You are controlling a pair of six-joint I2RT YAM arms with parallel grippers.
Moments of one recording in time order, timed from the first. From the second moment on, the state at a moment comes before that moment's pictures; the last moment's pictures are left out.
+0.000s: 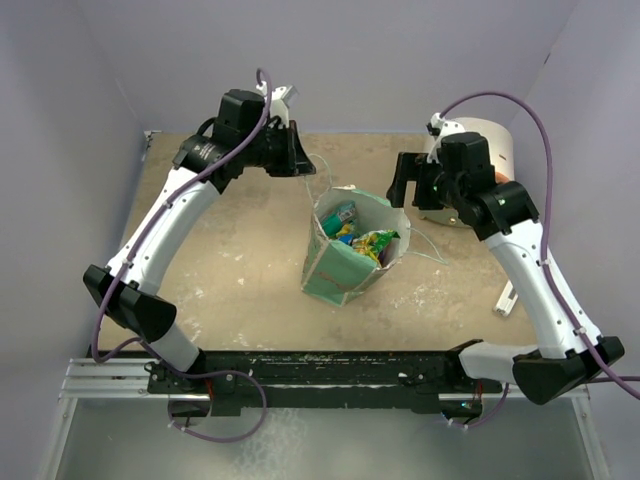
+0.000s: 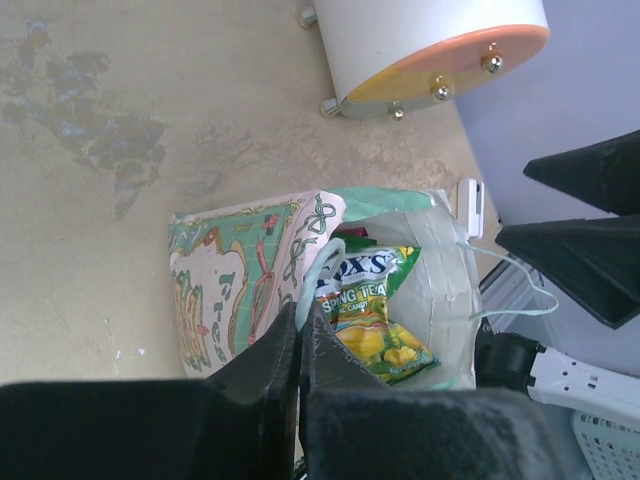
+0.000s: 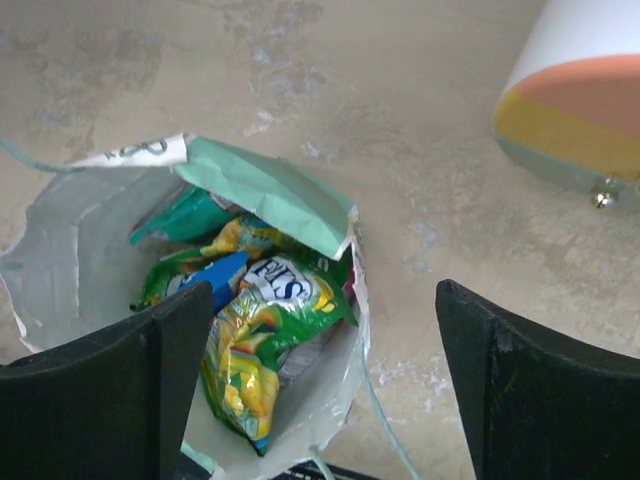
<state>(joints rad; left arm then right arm) -0.49 1.63 1.87 -0.80 0.35 -0.45 0.38 1.25 1.53 -0.89 0.07 0.32</state>
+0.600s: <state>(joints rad) -0.46 1.62 1.87 -0.70 0.55 -0.52 0.38 1.14 1.53 -1.28 0.04 0.37</state>
